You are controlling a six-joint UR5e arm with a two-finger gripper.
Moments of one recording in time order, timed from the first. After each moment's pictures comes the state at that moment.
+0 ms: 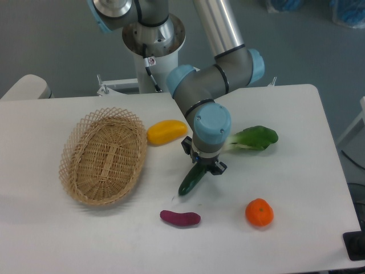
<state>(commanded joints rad) 2.47 -1.98 -1.76 -1.07 1.61 1.16</state>
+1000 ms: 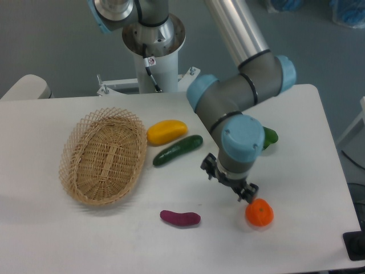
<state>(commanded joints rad) 2.49 -2.19 -1.26 -1.25 1.60 1.20</state>
